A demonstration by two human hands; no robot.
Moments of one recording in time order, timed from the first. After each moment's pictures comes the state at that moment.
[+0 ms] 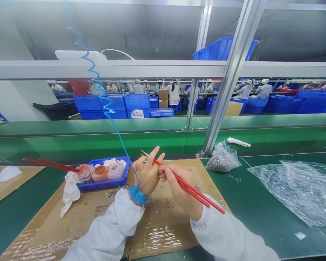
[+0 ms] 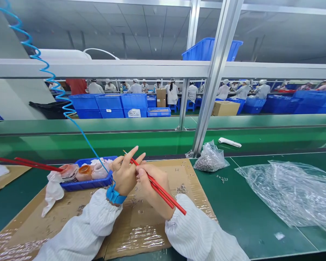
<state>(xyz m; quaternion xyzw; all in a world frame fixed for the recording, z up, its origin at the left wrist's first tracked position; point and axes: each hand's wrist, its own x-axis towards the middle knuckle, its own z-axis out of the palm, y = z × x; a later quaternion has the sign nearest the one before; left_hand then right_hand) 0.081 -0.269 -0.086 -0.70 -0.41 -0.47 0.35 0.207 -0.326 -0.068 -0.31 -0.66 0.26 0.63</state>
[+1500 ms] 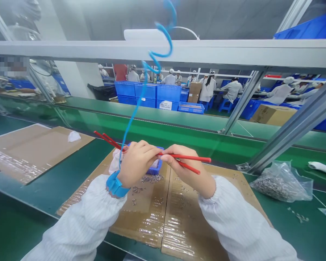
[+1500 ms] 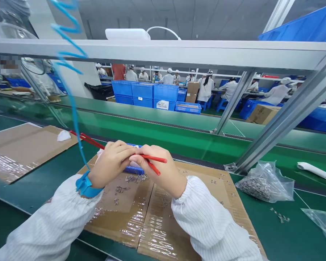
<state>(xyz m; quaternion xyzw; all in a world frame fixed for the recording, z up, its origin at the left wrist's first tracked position) -0.065 -0.292 -0.033 -0.80 -0.47 -0.32 0.18 0.117 -0.271 -0.017 -0.24 -0.85 0.19 0.43</state>
